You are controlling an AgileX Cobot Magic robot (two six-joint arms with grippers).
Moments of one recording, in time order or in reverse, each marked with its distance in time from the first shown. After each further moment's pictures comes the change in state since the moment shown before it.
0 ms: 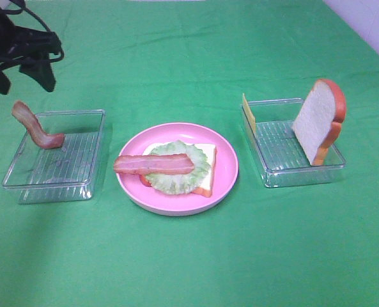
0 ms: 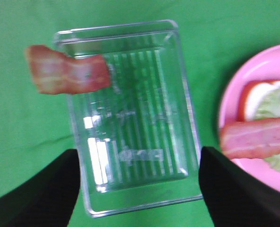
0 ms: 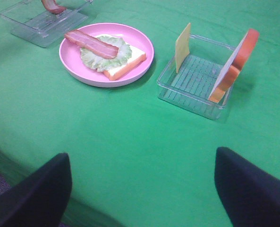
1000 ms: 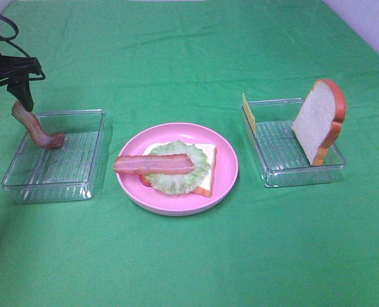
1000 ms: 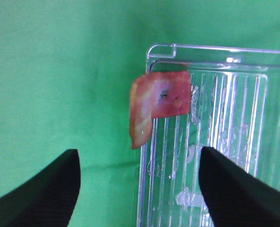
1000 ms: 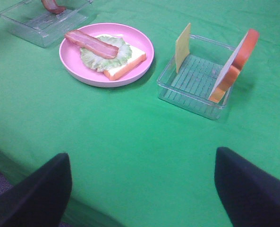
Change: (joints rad) left arm 0.171 0.313 -0.200 -0.045 0.060 0.019; right arm 0.000 0.000 0.000 0.000 0.000 0.000
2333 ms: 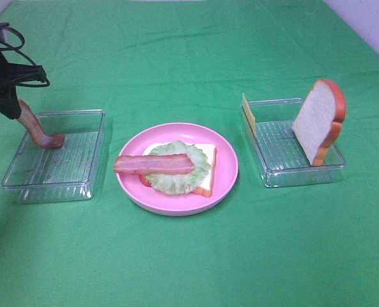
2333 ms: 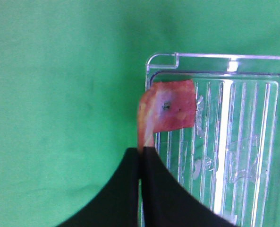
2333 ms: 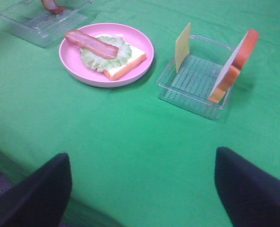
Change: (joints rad) left arm 0.000 0.033 -0.002 -0.002 -0.049 0.029; right arm 0.000 0.000 0.000 0.000 0.000 0.000
